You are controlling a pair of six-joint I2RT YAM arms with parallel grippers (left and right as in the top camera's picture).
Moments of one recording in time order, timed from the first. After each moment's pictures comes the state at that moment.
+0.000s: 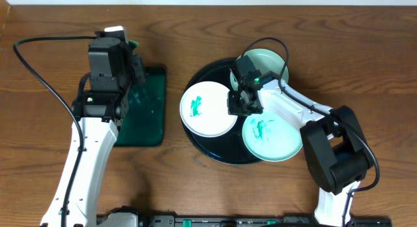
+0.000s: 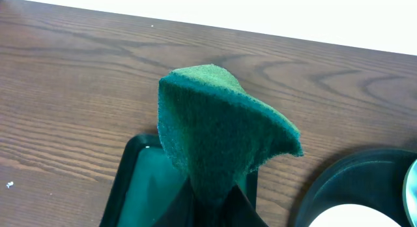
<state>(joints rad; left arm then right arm) -0.04 1.33 1.12 -0.42 -0.11 -0.15 0.51 2.02 1.33 -0.66 -0.13 0.52</state>
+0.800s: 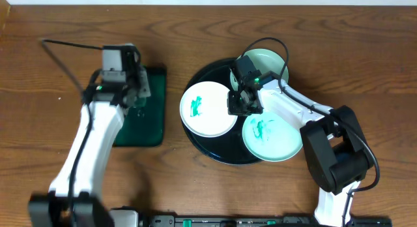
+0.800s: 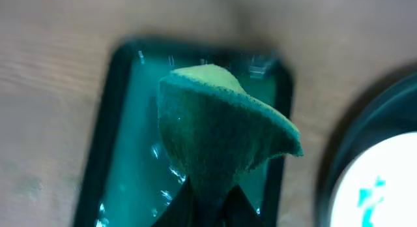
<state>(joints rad) -0.04 1.49 1.12 -0.63 -0.11 -0.17 0.51 2.02 1.33 -0.66 -0.13 0.52</state>
